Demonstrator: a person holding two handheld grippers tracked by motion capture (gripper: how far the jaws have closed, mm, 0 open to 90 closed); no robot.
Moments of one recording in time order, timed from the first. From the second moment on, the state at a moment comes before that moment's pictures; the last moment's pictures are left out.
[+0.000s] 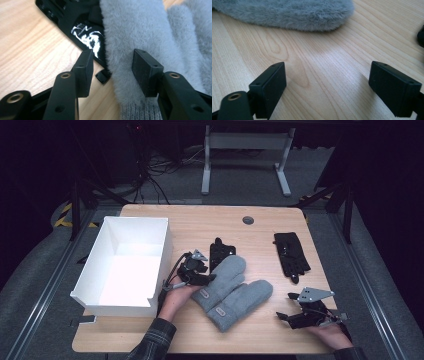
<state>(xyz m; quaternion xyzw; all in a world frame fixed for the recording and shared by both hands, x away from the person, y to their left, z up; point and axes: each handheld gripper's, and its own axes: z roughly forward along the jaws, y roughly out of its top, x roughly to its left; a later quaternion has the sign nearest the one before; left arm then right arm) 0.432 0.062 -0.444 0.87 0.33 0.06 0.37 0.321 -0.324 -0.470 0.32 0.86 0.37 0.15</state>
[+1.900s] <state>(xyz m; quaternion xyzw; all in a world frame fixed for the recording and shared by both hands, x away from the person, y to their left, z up) 0.379 0.026 -0.376 0.87 0.27 0.06 0.41 0.321 -0.324 -0.470 0.32 0.86 0.37 0.15</state>
